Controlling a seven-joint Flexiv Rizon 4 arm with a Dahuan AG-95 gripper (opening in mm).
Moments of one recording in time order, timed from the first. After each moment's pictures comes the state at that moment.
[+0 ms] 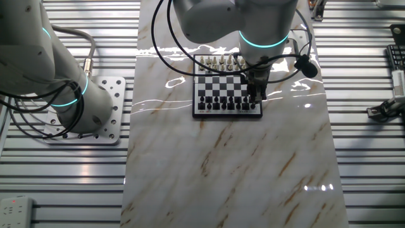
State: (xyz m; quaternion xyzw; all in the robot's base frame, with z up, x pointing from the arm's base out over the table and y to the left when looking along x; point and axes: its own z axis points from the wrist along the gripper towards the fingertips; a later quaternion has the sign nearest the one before) arm 0.511 0.029 0.042 -0.02 1.00 0.00 0.05
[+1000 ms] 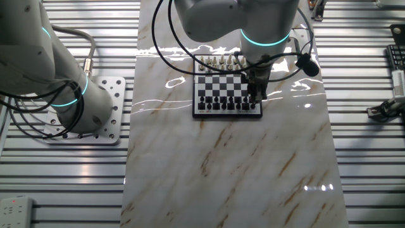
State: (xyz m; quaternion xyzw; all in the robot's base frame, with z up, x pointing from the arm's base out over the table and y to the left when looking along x) arm 0.511 0.028 0.047 -0.02 1.00 0.00 0.05
